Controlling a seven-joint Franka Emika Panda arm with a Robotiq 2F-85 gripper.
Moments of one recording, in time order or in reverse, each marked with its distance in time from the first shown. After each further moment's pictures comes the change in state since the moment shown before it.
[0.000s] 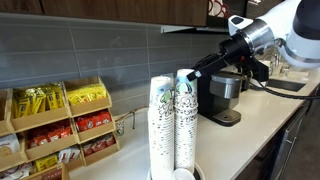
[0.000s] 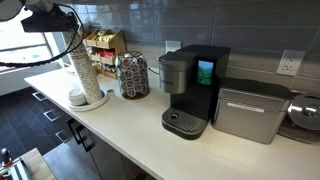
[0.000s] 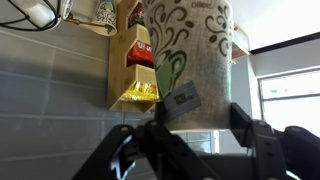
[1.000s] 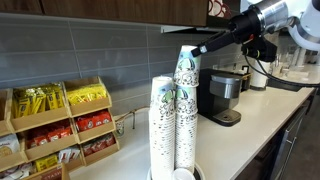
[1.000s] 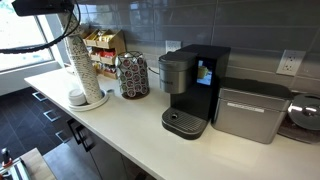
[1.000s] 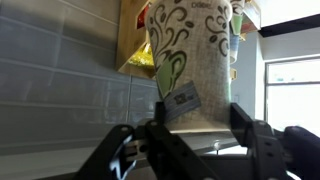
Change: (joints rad) arm 0.002 -0.045 -0.003 0.080 -0.039 0.000 -0.002
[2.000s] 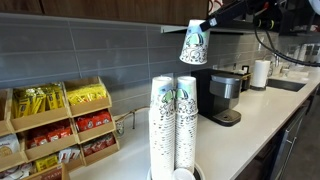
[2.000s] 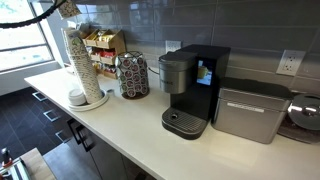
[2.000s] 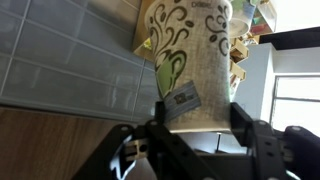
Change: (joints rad) arm -0.088 0.001 0.055 0.157 -0.127 -0.147 0.049
